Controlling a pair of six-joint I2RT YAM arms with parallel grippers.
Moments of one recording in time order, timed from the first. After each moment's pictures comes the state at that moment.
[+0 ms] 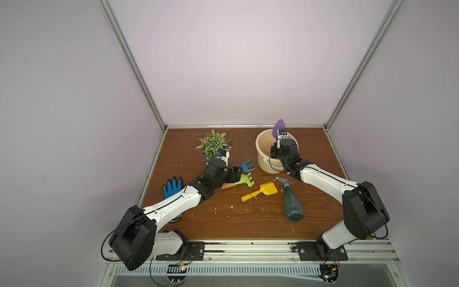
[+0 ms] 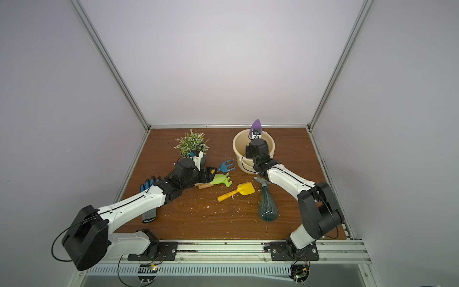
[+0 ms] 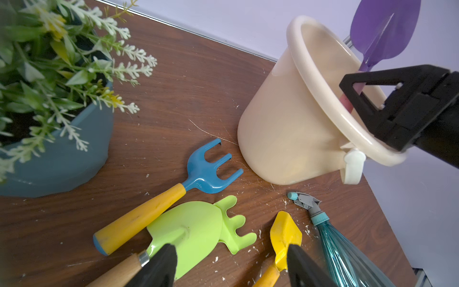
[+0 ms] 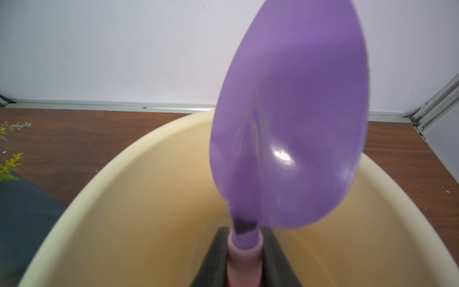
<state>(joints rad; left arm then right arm) -0.63 1.29 0.73 0.05 0.03 -0.56 0.49 1.57 1.02 0.15 0.40 0.16</state>
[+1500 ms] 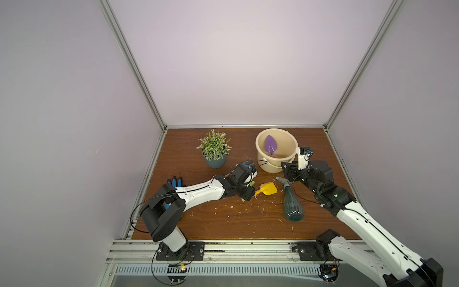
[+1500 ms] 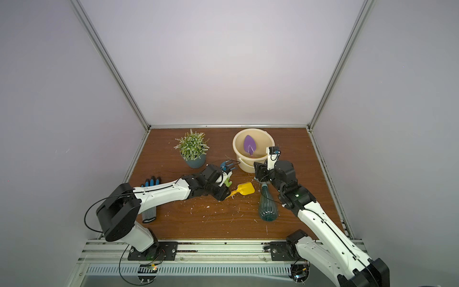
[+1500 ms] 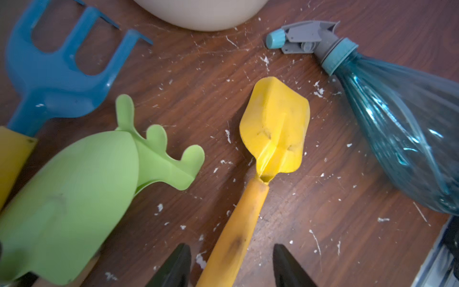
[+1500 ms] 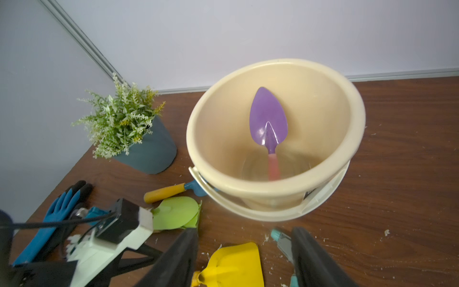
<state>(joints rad) -0.84 1.62 0.95 -0.28 0.13 -0.21 0.48 0.88 0.73 -0.24 0.08 0.32</state>
